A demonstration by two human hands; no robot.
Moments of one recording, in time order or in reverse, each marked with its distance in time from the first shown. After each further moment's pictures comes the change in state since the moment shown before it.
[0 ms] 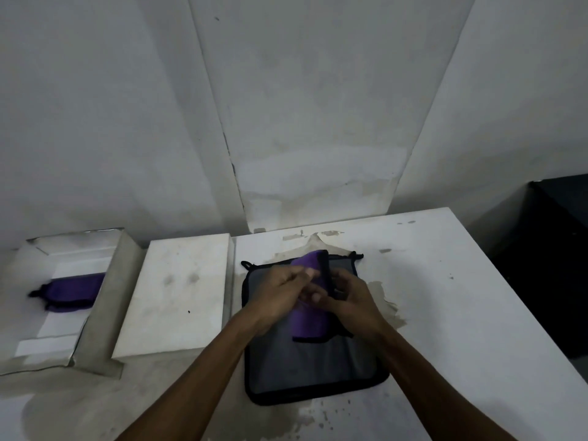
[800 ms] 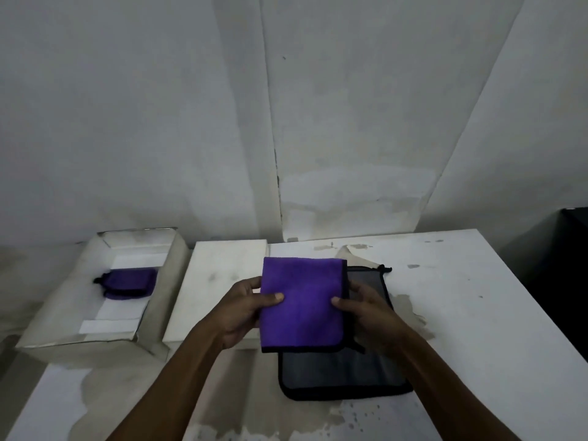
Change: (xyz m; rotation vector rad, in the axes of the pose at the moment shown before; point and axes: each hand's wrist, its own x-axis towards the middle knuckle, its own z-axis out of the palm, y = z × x) left_hand -0.072 -0.024 -0.100 -0.423 0.047 -0.148; right_hand -0.018 -0.028 0.046 0.254 -0.121 0.292
